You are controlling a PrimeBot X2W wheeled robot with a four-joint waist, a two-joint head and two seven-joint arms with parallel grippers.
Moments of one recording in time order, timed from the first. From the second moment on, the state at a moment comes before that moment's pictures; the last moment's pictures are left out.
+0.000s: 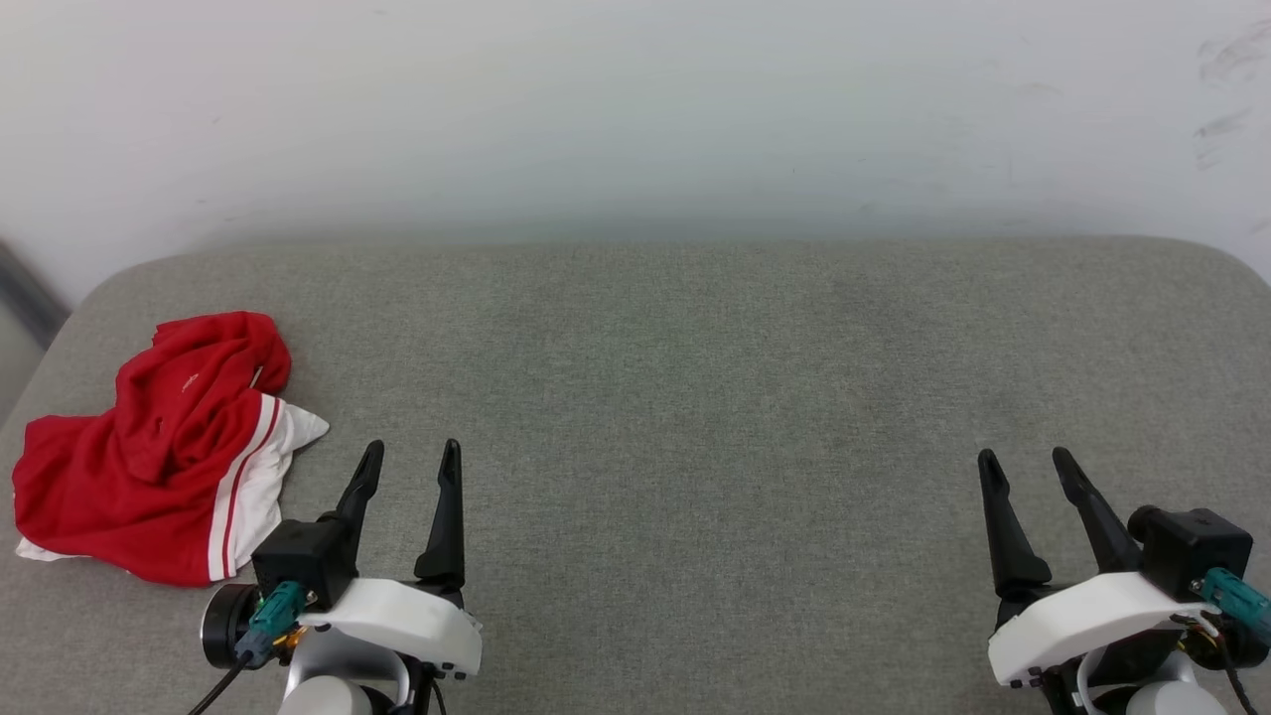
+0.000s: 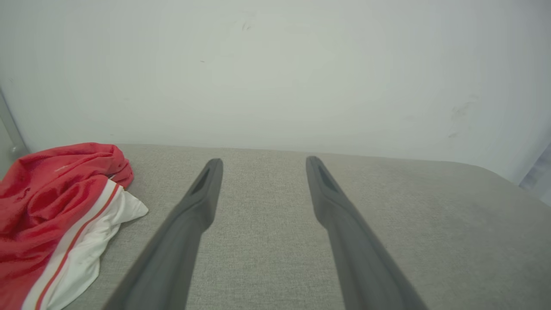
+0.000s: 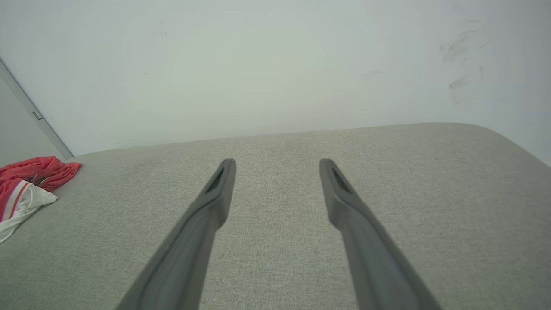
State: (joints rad) left arm -0.11 0.11 -0.12 0.19 -0.28 -0.03 -0.20; right arm -0.05 -0.05 -0.03 0.13 0.21 0.13 -0.07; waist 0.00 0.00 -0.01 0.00
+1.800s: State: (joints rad) left arm -0.12 0.05 -0.02 0.21 -0.12 -0.05 -0.26; right arm -0.08 -0.05 0.01 0.11 0.06 0.13 -0.13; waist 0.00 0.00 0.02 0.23
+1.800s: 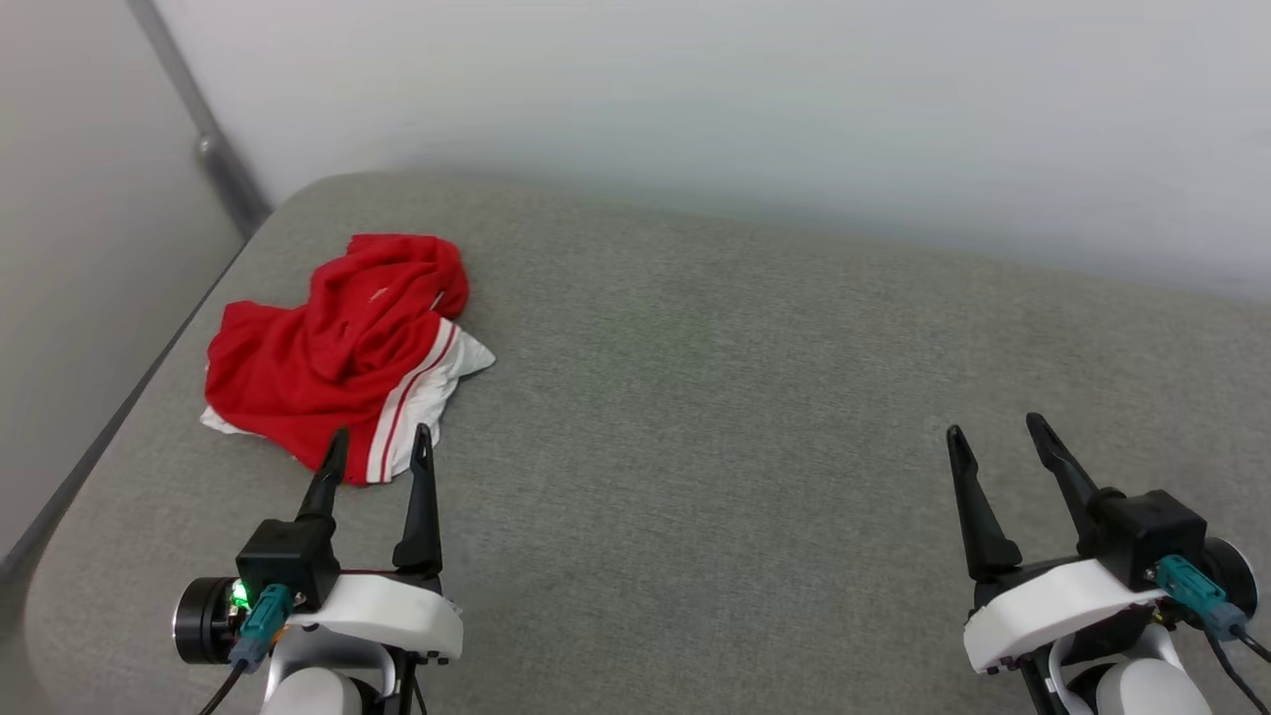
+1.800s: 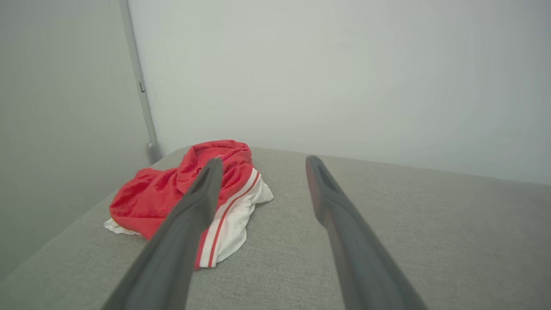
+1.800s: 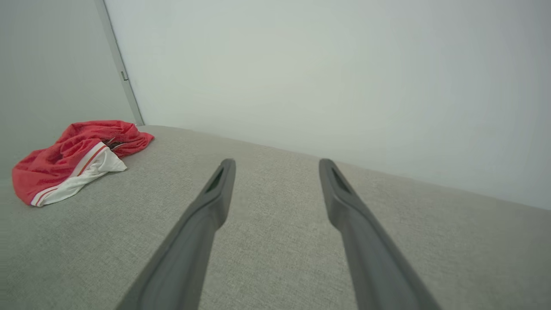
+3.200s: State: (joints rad) left arm -0.67 0.21 0.01 0.42 -0.12 -0.12 -0.15; right arm -0.22 -0.05 0.08 0.05 0.00 0.13 -0.08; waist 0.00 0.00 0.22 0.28
